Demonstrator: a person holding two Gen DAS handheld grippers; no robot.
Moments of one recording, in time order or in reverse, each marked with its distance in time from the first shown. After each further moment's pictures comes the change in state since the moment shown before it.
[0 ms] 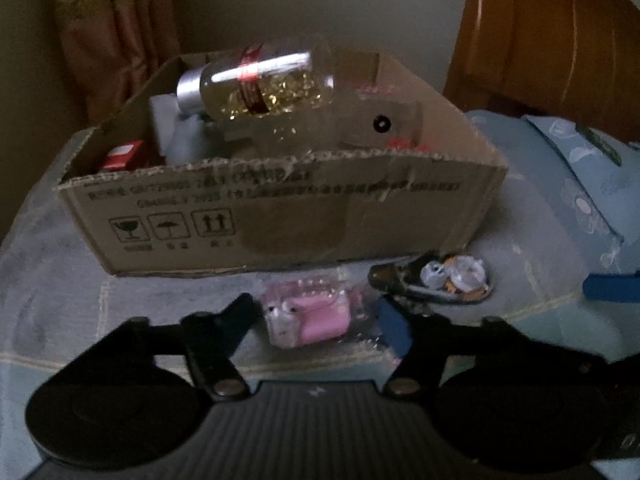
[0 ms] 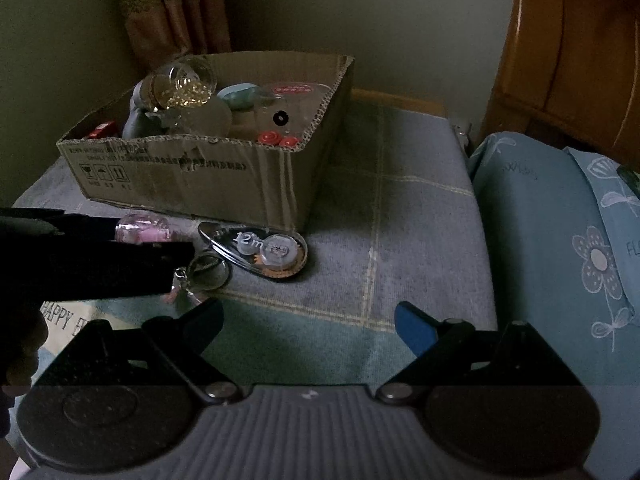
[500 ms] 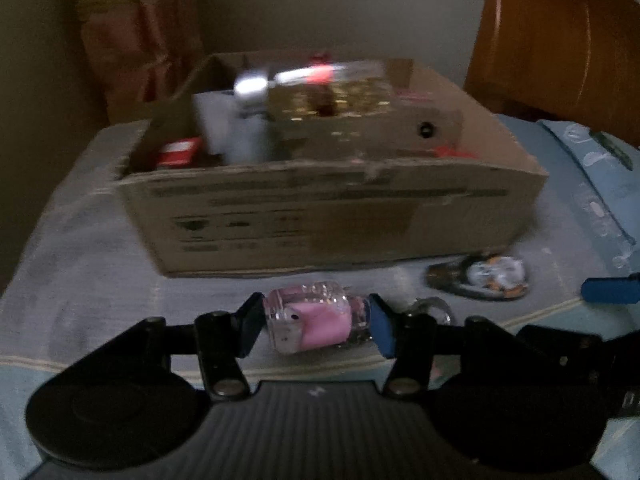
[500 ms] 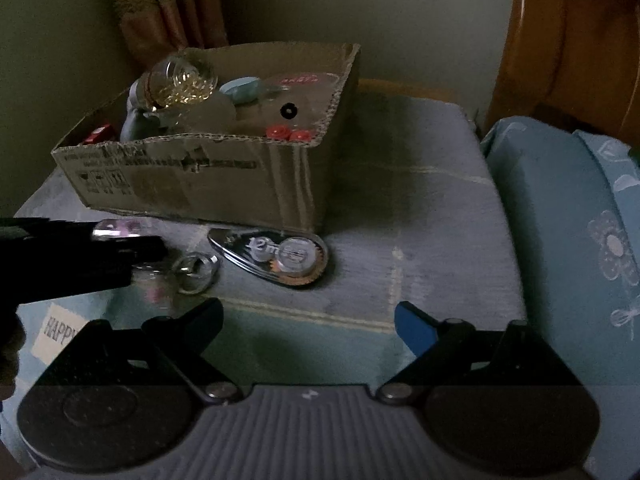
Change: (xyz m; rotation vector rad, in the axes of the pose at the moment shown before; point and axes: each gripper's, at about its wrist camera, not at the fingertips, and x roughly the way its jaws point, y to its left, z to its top) left arm -0.005 0.037 0.002 0.002 0.004 0.035; right arm 0.020 0.010 0.008 0.058 0.028 0.036
